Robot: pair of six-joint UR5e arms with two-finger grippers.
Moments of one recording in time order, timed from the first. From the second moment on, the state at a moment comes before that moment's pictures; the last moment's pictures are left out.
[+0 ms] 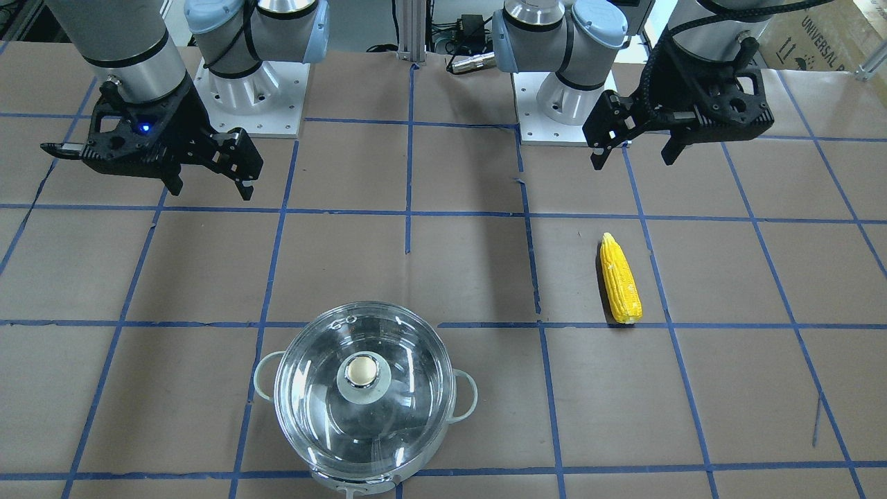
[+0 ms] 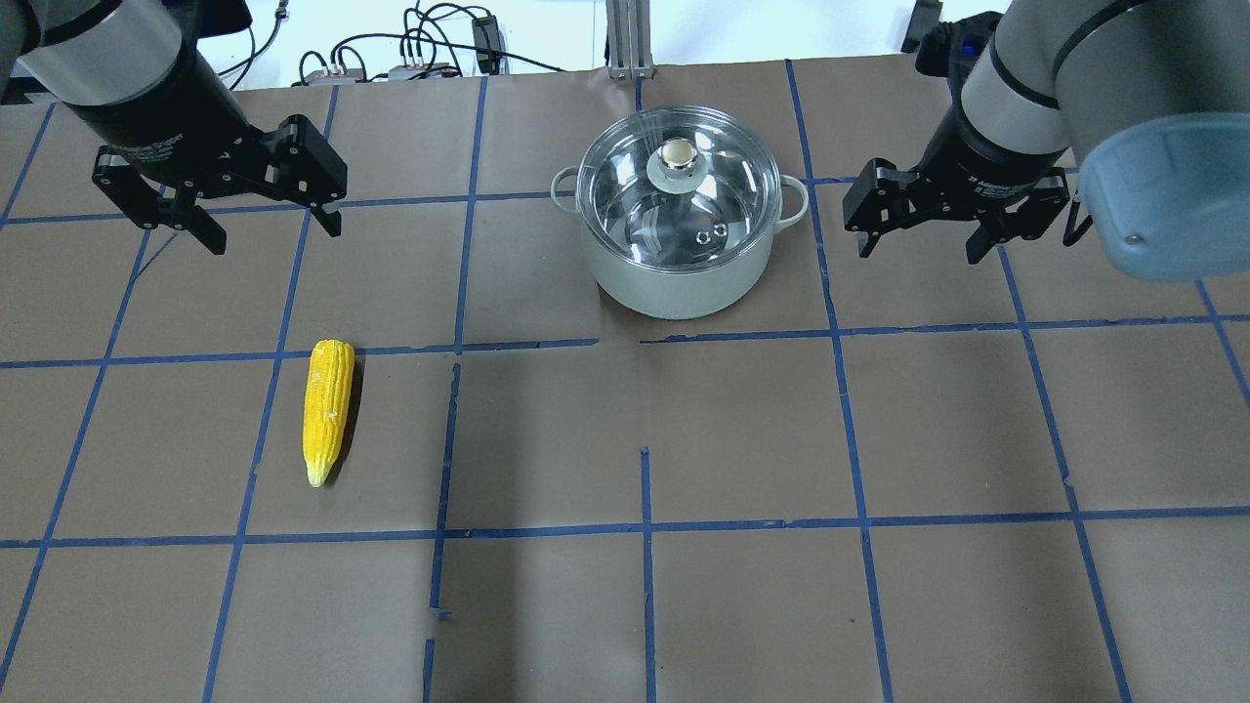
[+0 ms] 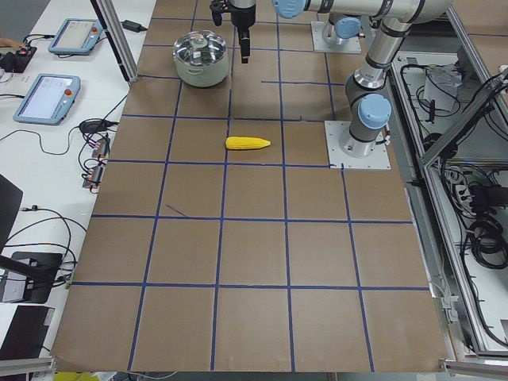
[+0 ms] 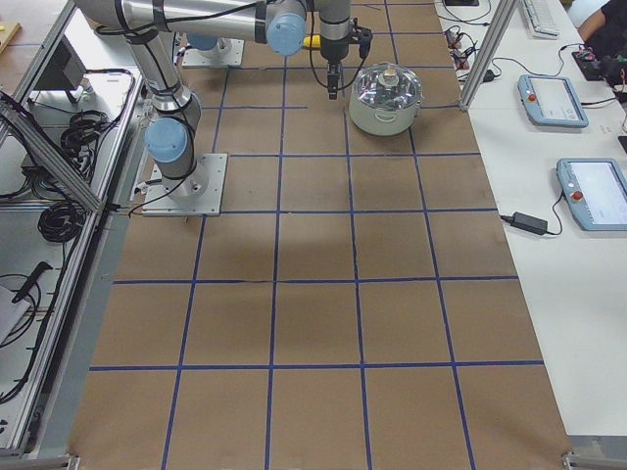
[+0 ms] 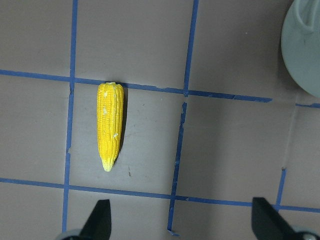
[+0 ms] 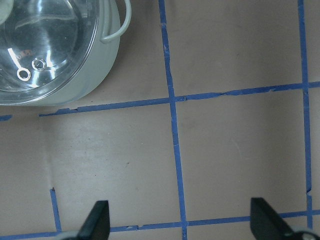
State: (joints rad) left arm -1.50 -1.53 -1.53 -1.65 1.57 -0.05; right arm 1.54 -1.62 1.73 -1.73 -1.53 0.07
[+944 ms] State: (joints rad) left arm -1.50 -1.53 -1.53 -1.65 1.56 -0.05; right arm 1.55 -1.61 1.73 -1.74 -1.53 0.07
